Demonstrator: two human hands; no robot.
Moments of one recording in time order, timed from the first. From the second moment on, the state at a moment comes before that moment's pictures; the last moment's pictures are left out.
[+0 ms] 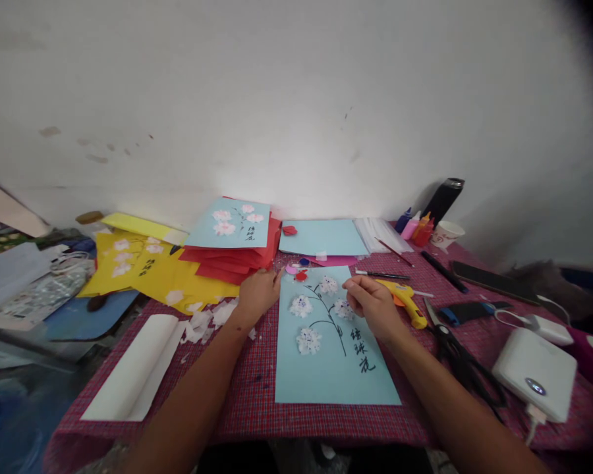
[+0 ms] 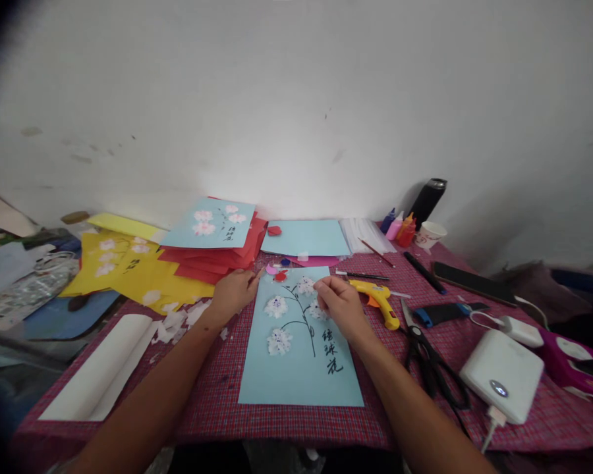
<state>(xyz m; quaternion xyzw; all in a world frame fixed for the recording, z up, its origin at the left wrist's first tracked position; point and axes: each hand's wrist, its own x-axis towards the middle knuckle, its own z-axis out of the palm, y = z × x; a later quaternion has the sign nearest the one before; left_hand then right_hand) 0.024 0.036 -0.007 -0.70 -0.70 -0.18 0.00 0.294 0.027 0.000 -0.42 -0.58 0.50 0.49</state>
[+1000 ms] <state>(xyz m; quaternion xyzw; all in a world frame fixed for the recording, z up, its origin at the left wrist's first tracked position) 0.058 0.023 0.012 -0.43 -0.39 -0.56 -0.60 0.305 0.039 -0.002 -0.44 -0.48 0.40 0.65</state>
